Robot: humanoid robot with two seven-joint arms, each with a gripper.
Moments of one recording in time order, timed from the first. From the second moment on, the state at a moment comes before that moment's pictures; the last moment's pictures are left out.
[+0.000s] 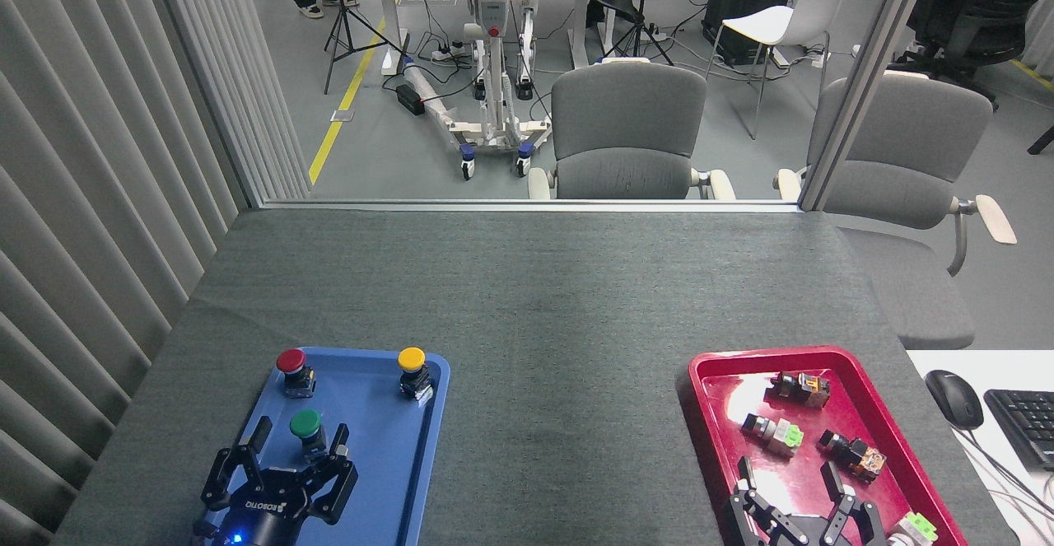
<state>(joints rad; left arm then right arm) 0.08 0.15 -0.01 -1.52 -1.38 -0.11 0.18 0.27 -0.02 -0.05 -1.68 1.42 -0.02 -0.14</state>
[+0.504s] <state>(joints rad) 0.08 0.15 -0.04 -1.54 -1.39 -0.09 0.23 0.27 -0.02 -0.05 -1.68 1.42 -0.02 -0.14</state>
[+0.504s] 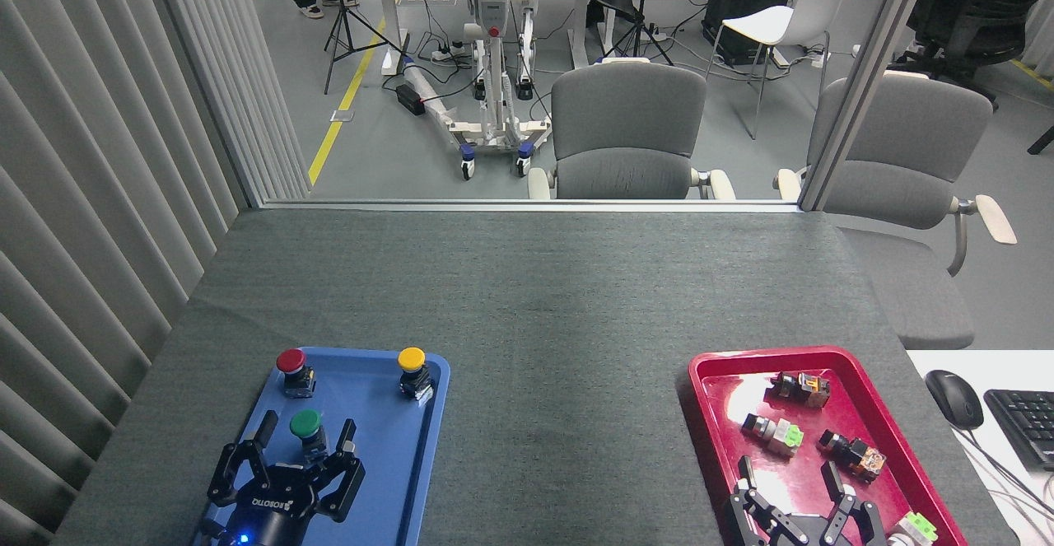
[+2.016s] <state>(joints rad) 0.03 0.14 -0.07 -1.34 -1.38 0.11 0.23 0.27 -0.02 -0.05 -1.68 1.42 -0.02 -0.14</state>
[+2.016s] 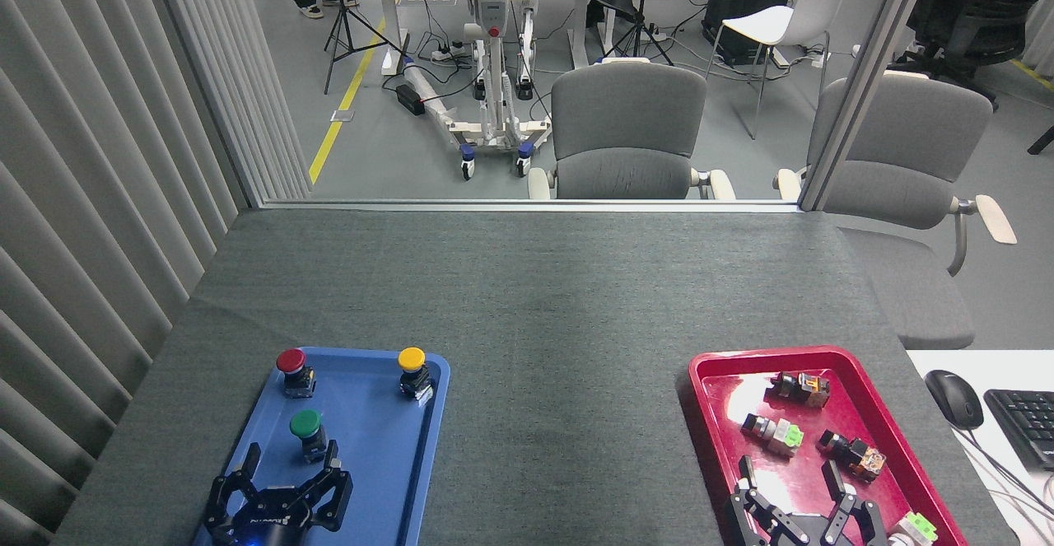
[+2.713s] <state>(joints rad) -0.13 0.09 -0.08 -1.07 -1.37 0.11 0.25 0.27 -0.02 -0.05 -1.68 1.42 -0.02 -0.15</state>
